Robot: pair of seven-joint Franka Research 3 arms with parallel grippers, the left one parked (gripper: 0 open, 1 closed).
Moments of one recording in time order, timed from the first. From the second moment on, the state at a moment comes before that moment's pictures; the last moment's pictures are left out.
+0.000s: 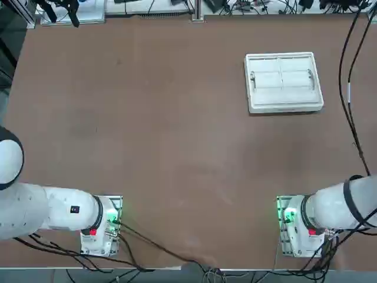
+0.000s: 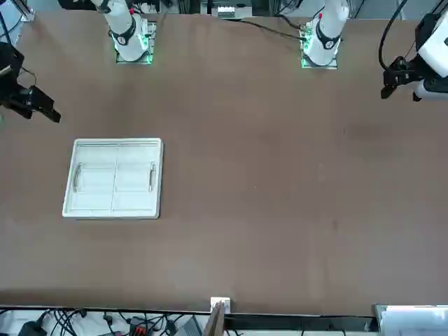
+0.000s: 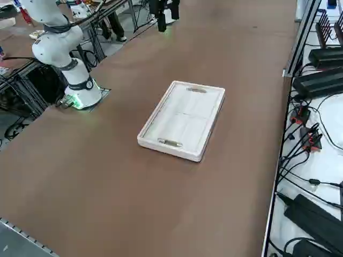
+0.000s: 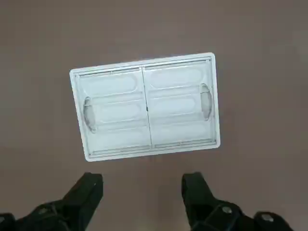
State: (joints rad) arm 0.04 0.05 -0.04 -1.49 0.00 1.52 0.11
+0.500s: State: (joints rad) arm 0.05 0.05 -0.02 -1.49 0.01 1.52 0.11
